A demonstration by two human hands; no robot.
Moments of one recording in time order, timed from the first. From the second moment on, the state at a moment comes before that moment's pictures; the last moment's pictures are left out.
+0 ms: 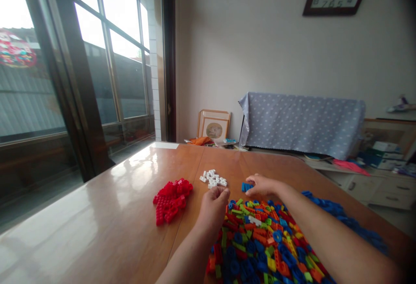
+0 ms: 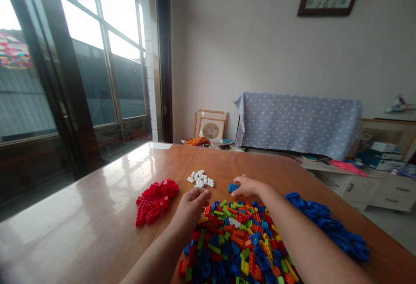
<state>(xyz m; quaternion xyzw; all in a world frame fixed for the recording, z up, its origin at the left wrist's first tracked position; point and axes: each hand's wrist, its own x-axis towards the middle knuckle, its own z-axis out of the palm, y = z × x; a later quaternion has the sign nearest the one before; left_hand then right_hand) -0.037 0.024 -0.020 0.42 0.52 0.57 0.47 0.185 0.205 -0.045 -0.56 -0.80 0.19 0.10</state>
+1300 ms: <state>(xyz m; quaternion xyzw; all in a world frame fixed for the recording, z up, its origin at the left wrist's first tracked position) -0.037 0.019 -0.016 0.43 0.53 0.56 0.47 0.190 0.198 -0.039 -0.58 -0.78 0.24 0.06</state>
